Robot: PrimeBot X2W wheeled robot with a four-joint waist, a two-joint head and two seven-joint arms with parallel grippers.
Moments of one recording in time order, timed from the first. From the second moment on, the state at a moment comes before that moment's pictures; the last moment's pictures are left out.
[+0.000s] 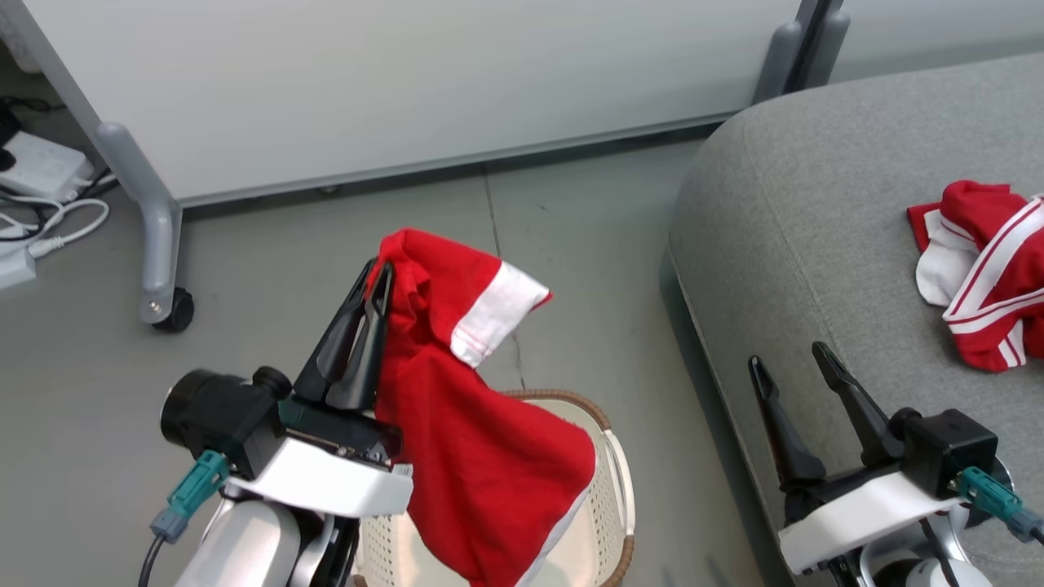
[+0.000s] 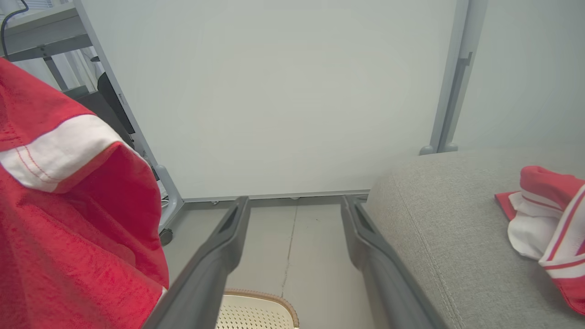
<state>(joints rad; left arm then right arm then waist) -0.23 0.21 -0.38 -0.05 -0.40 0.05 -0.24 -0.05 -0.05 0.12 -0.03 0.21 0.13 -0.03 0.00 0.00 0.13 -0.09</state>
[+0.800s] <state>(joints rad) -0.15 0.22 -0.40 -0.08 -0.43 0.07 -0.21 0.02 -0.05 0.12 -0.06 0.22 0.13 0.01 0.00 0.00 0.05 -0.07</state>
